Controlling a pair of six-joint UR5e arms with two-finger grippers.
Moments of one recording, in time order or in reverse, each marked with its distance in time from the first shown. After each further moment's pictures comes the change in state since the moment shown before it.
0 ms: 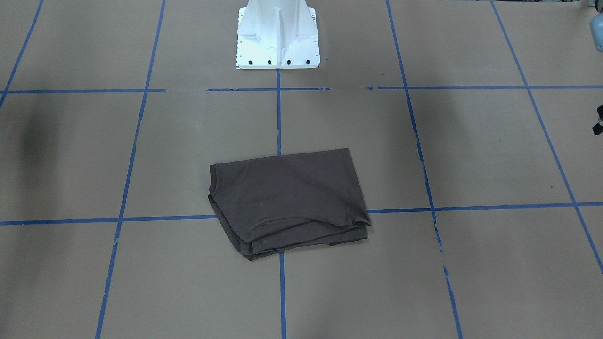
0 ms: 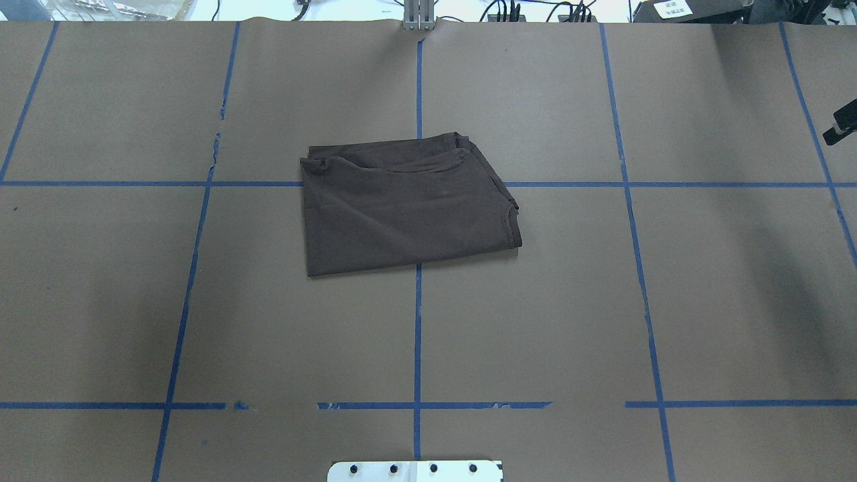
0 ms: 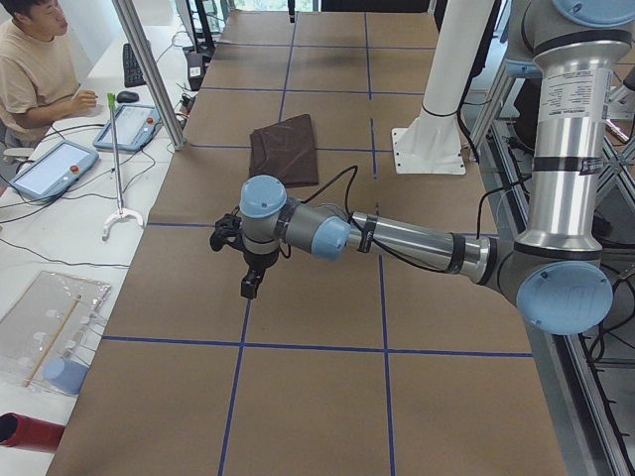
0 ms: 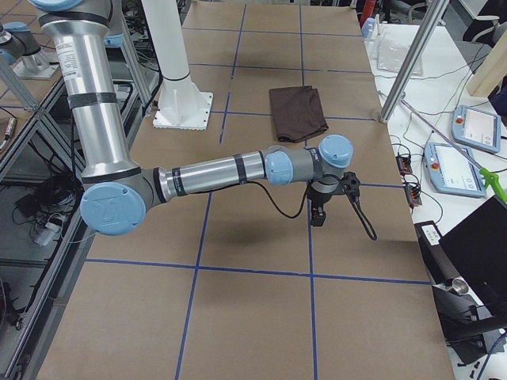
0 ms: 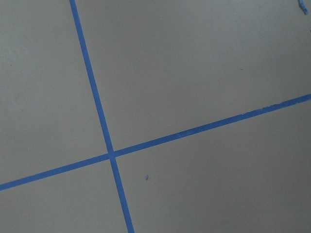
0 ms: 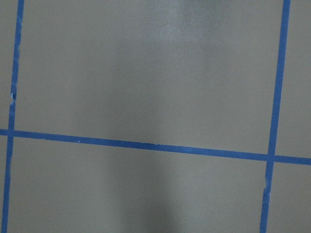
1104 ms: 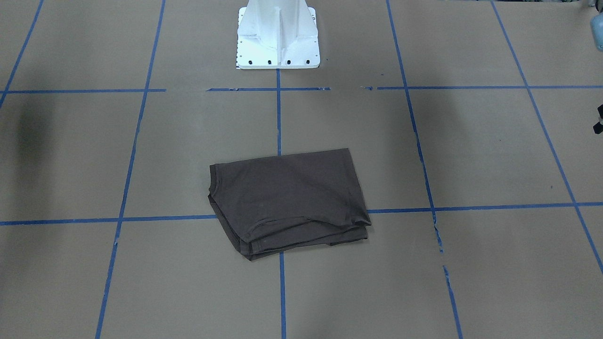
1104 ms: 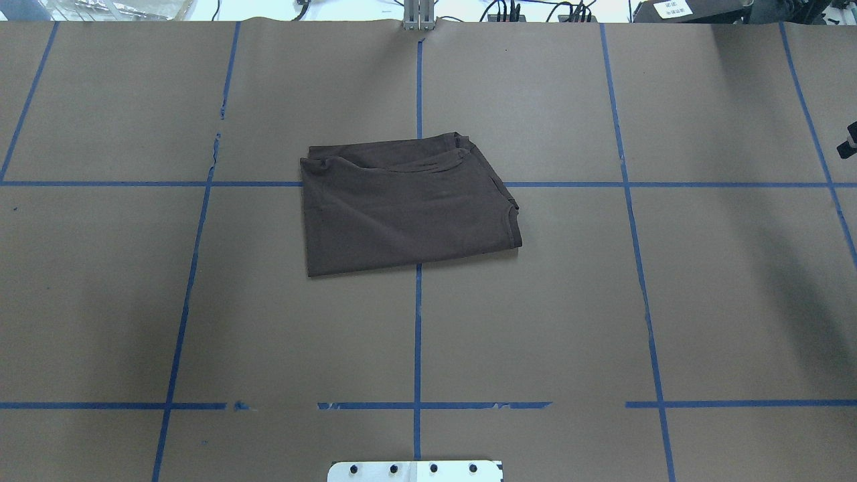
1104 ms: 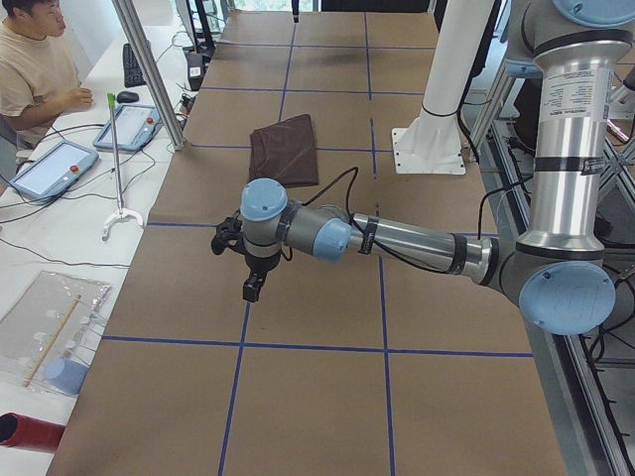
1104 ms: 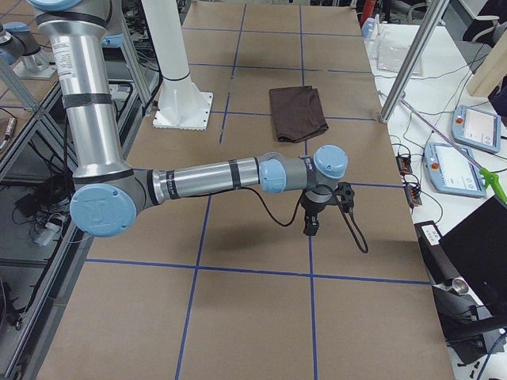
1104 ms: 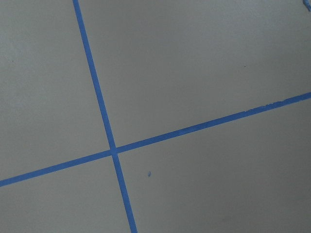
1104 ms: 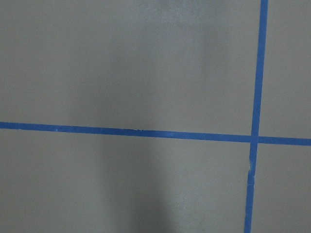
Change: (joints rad) left arm -0.004 0.011 0.004 0.011 0.003 0.006; right arm 0.011 -0.040 -0.004 -0.001 -0.001 -0.003
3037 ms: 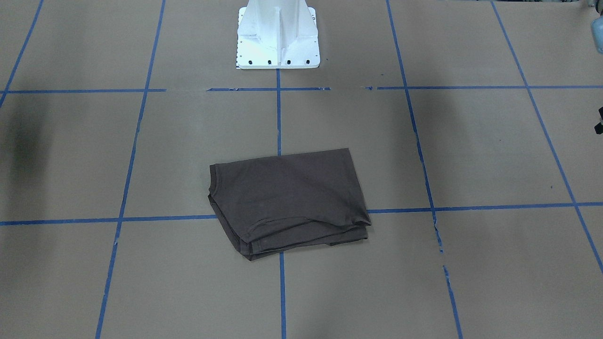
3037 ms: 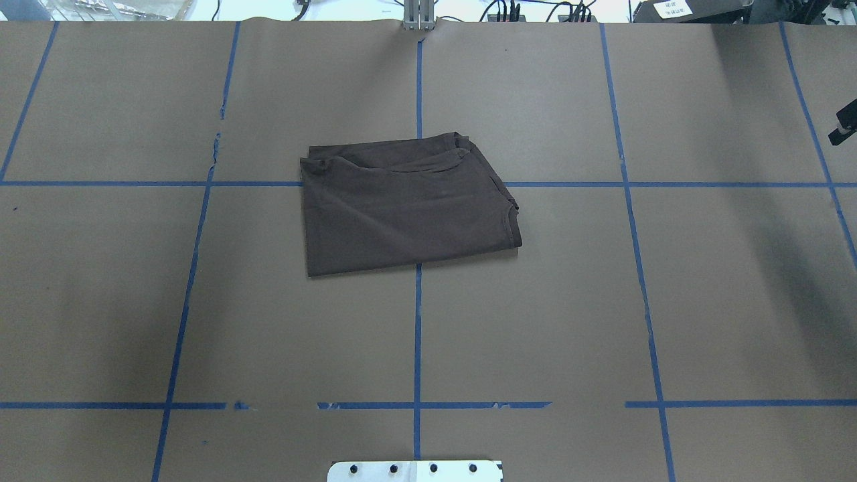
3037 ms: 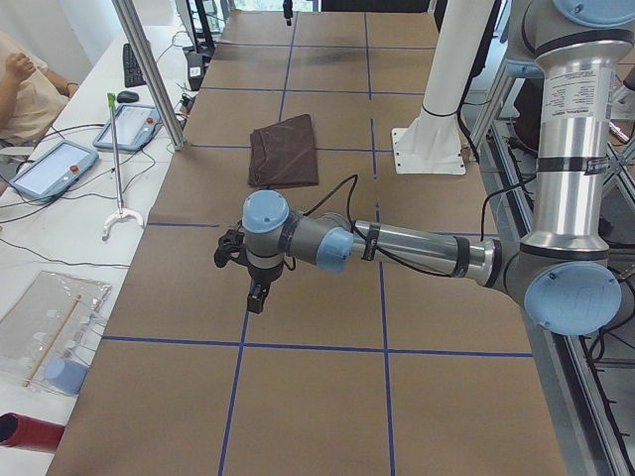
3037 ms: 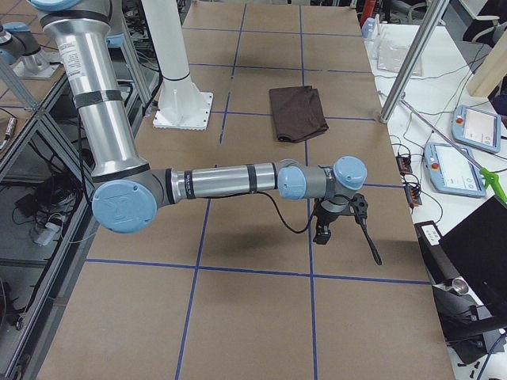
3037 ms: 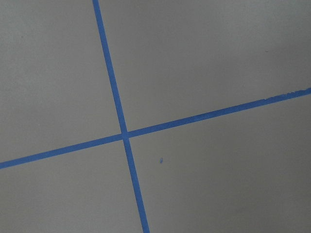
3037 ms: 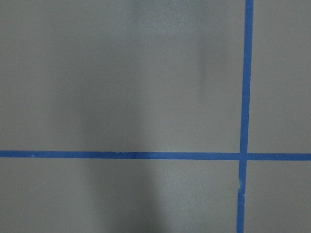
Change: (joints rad) left arm -0.001 0.014 0.028 -0.005 0.011 -0.008; right arm 0.003 0.102 -0.168 -0.007 -0.008 -0.007
